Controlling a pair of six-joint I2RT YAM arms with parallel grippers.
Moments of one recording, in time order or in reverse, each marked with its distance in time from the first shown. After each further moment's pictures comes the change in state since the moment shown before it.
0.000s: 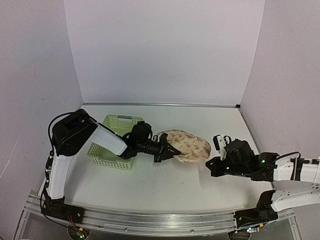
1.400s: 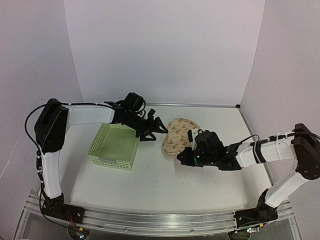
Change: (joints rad) left arm 0.148 -0.162 0.358 -0.996 -0.147 0.681; right arm 0.007 0.533 0.221 0.380 -0.142 0.224
